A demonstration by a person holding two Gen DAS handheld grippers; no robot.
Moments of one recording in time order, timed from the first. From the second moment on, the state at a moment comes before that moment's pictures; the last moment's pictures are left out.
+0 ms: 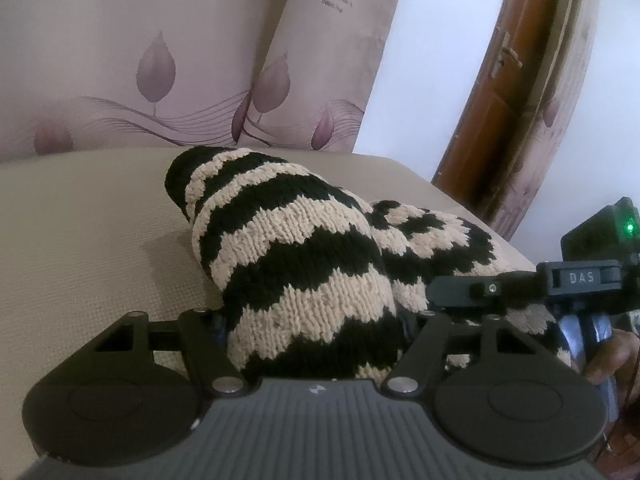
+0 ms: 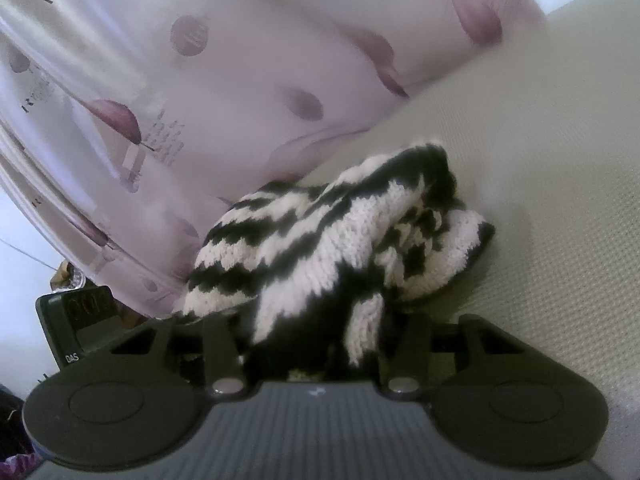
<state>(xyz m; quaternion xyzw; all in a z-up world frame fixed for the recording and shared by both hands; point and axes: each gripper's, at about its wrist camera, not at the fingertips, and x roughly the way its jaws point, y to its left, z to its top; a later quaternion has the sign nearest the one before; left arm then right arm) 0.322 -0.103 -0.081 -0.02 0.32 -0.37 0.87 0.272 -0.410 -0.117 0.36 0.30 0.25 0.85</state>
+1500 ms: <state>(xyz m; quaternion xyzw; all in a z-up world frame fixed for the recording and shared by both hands) 0.183 0.056 -0.017 -0.02 0.31 -0.26 0.92 0.176 -0.255 -0.070 0.38 0.28 0.34 0.81</state>
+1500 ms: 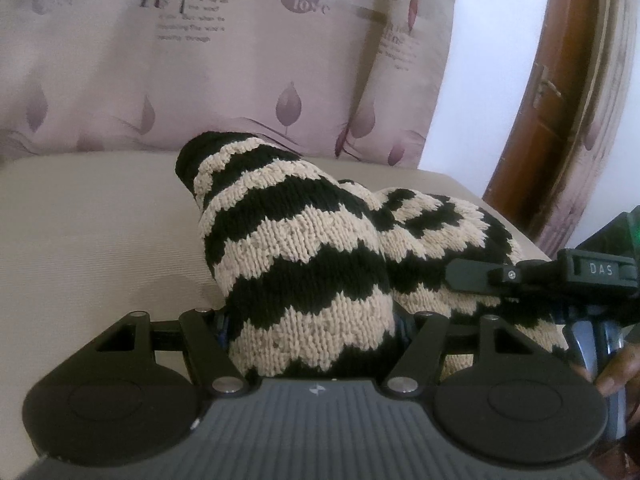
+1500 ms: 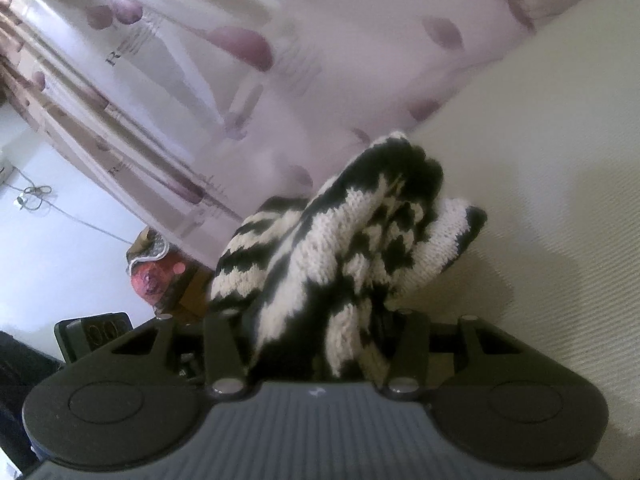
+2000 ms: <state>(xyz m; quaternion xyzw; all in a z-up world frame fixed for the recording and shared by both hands) 0.153 0.076 -0.013 -0.01 0.30 -0.24 0.92 0.144 -0.233 -0.062 0.36 0.27 0.35 0.82</state>
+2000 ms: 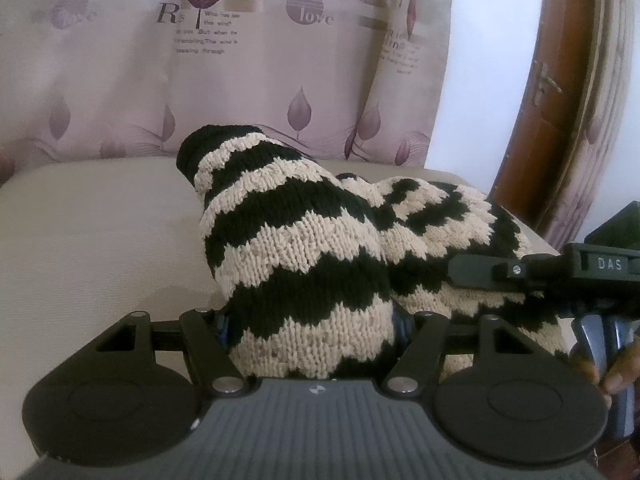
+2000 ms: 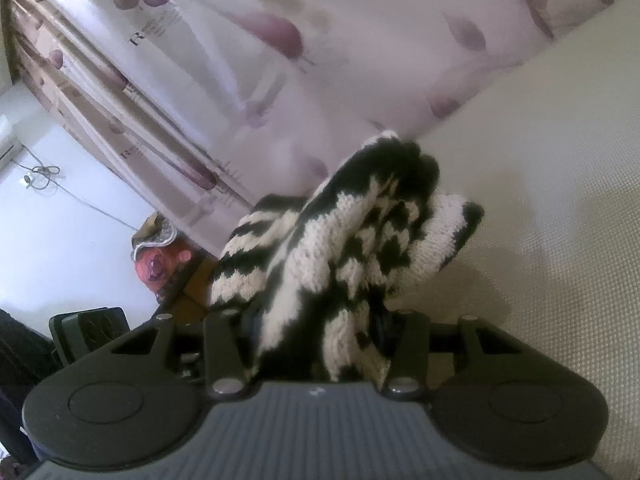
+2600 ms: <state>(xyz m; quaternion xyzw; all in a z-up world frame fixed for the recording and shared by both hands) 0.139 0.074 -0.023 0.01 0.30 -0.24 0.92 0.134 -0.229 -0.065 0.35 0.26 0.34 0.83</state>
